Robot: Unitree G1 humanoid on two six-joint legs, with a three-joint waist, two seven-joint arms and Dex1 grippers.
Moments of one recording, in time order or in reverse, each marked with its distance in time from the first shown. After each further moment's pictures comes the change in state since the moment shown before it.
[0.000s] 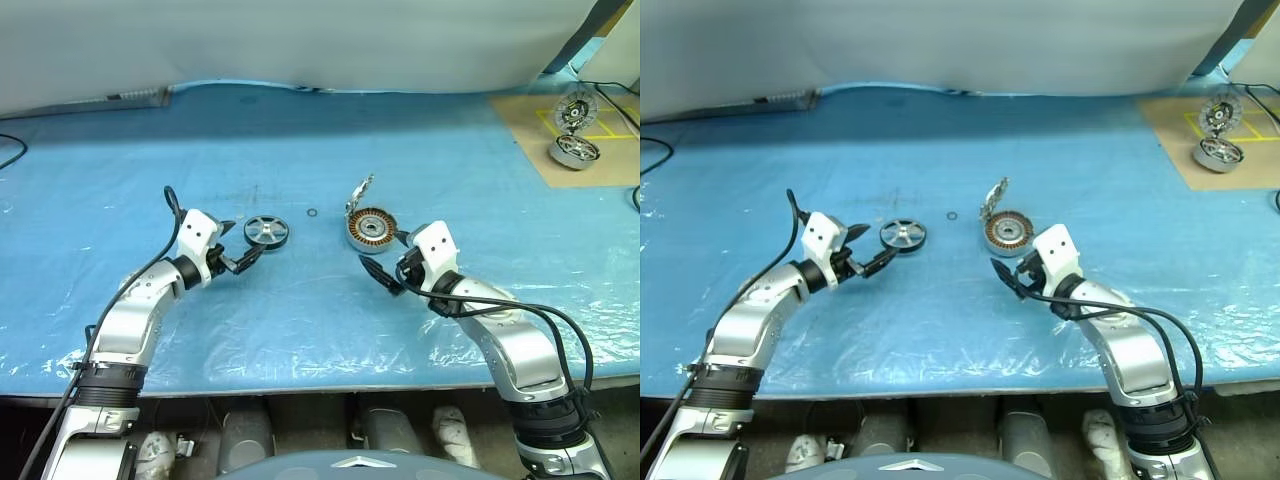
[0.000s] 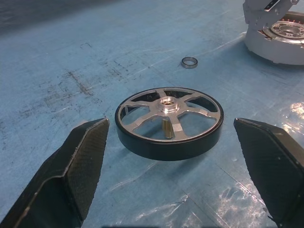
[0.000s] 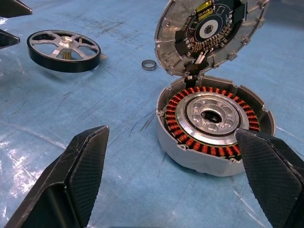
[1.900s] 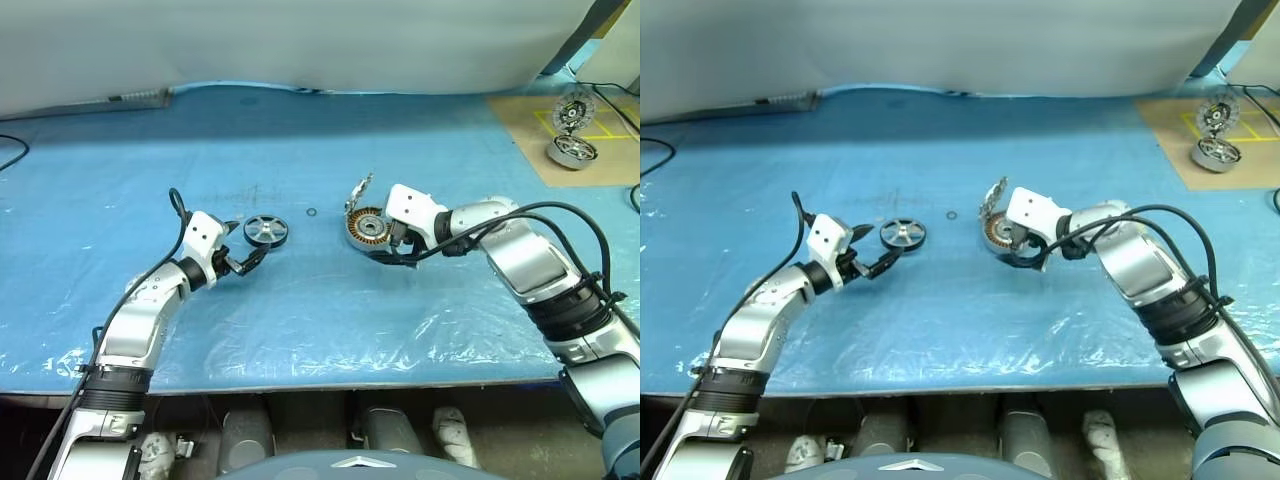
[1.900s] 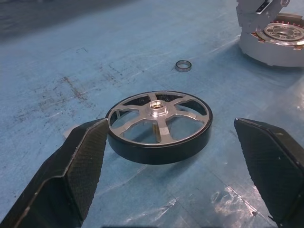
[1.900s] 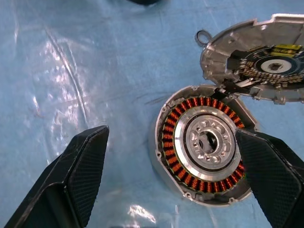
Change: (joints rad) left arm 0.016 -0.028 -0.014 -0.024 0.022 -0.016 0.026; right arm -0.584 -0.348 0.364 0.339 -0.174 0.004 0.538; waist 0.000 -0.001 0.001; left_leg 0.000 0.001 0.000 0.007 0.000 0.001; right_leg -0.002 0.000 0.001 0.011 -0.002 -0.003
